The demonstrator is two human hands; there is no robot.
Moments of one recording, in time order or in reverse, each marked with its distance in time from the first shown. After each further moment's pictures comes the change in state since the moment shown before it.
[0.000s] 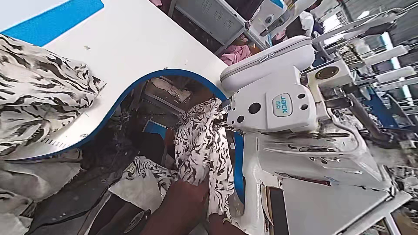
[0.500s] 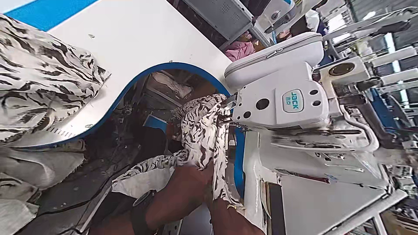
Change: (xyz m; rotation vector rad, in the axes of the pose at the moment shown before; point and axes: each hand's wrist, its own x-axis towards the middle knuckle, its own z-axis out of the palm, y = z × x) left_hand 0.017 -0.010 -0.018 -0.081 -0.251 -0.001; right_hand 0.010 -0.009 0.004 -0.205 0.135 0.087
